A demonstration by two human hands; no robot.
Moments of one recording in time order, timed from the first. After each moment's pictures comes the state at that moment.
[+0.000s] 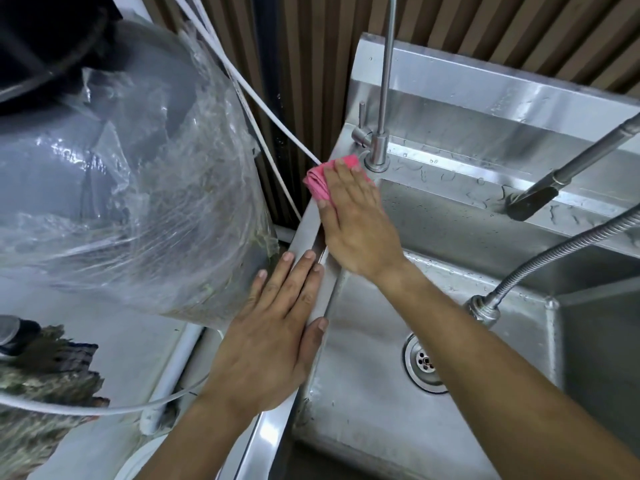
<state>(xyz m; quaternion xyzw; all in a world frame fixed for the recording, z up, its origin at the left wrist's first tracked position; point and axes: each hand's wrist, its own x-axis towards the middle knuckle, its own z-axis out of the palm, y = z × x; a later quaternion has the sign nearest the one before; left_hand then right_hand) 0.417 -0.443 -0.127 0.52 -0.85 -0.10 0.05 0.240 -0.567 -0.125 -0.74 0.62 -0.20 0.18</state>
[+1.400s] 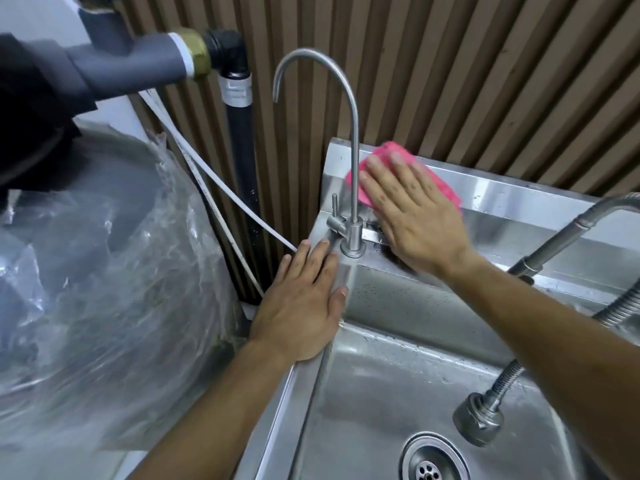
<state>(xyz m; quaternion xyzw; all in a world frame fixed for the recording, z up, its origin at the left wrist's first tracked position) 0.340 -0.601 -0.121 0.52 -0.85 -0.11 0.05 0.106 -0.673 -0.090 -0.81 0.48 -0.09 -0.33</state>
